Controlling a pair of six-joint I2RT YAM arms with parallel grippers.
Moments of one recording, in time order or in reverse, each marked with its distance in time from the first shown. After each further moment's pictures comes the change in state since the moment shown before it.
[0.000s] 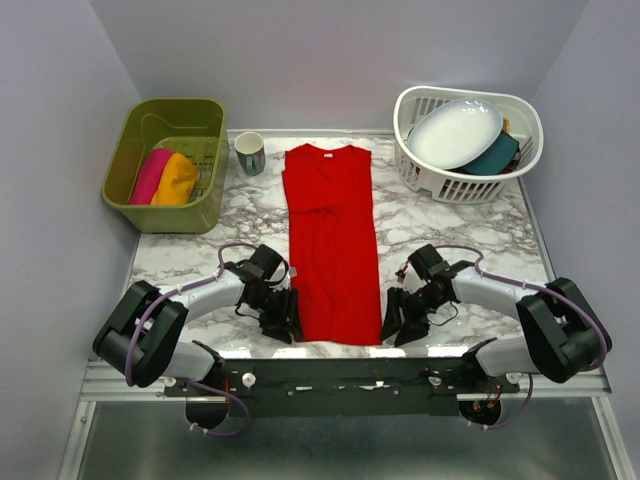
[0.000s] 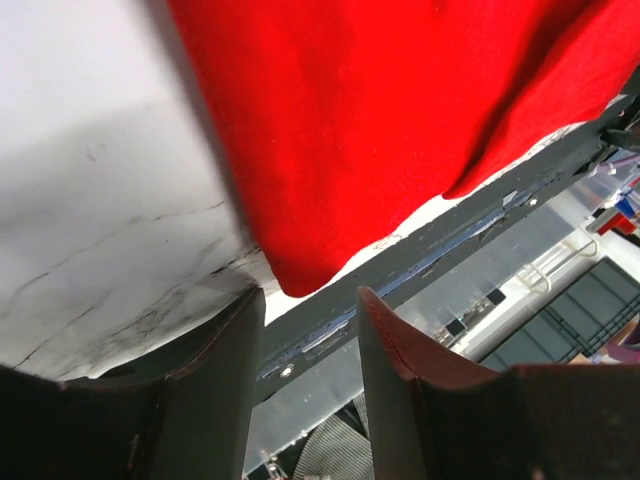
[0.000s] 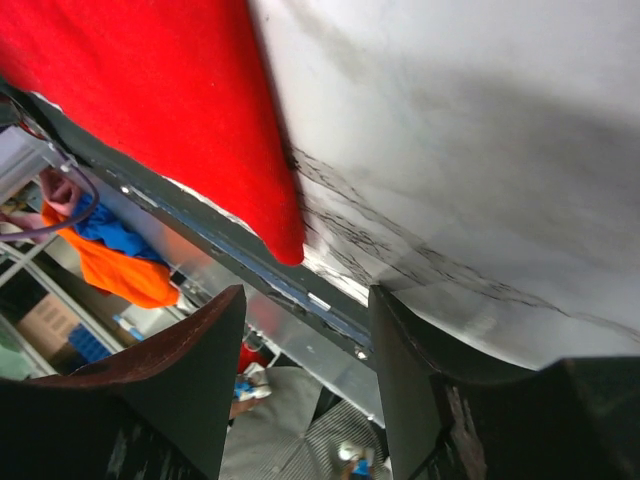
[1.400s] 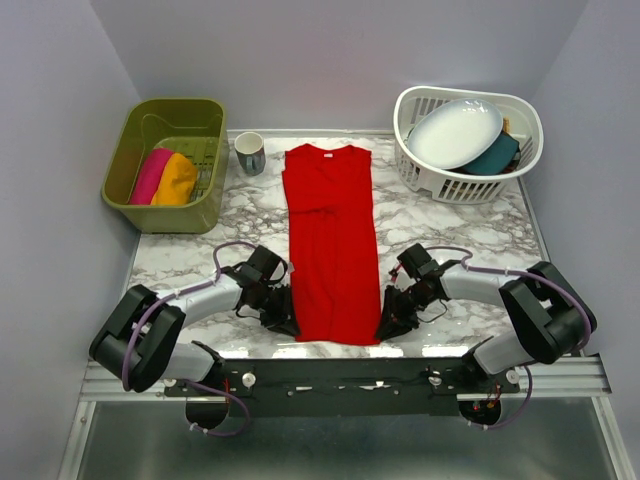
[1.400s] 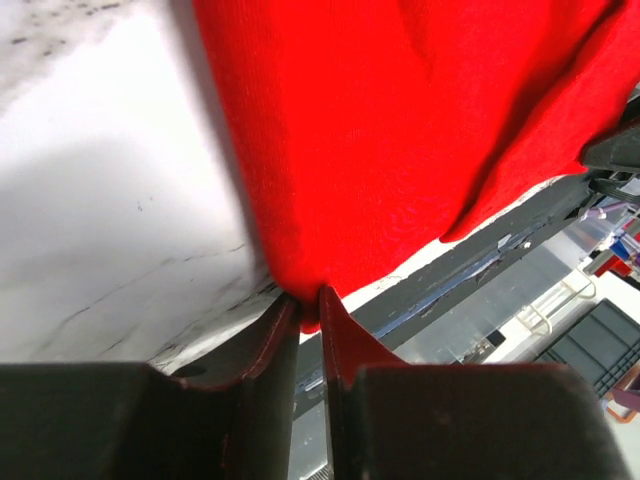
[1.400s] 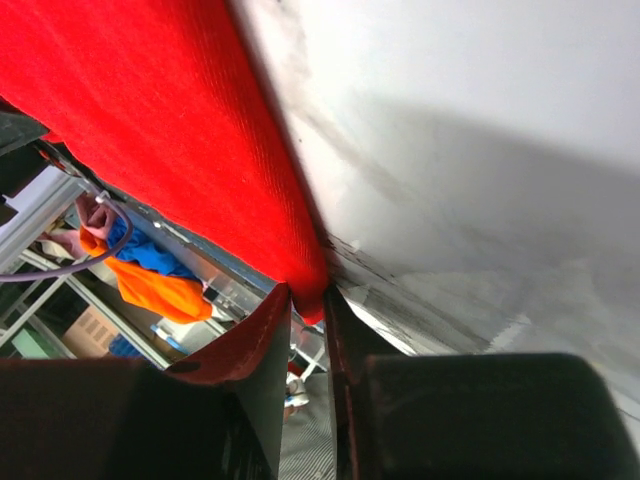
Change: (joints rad) left arm 0.000 -0.024 -0.038 0.108 -0.067 -0.064; right arm 0.050 0.128 0.021 0.142 0.007 0.163
